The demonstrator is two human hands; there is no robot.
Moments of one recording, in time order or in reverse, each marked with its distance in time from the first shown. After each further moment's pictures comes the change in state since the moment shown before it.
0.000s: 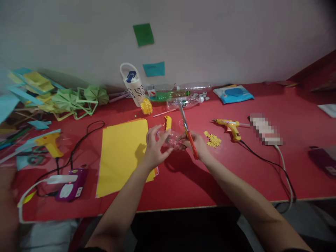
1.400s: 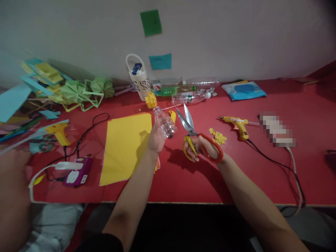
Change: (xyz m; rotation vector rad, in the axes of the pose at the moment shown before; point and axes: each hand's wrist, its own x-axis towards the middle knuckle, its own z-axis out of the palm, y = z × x) left_hand 0.035 0.011 0.014 -1.355 0.222 -0.770; right_hand -0.010 0.022 -0.033 0.272 -0.714 -0.128
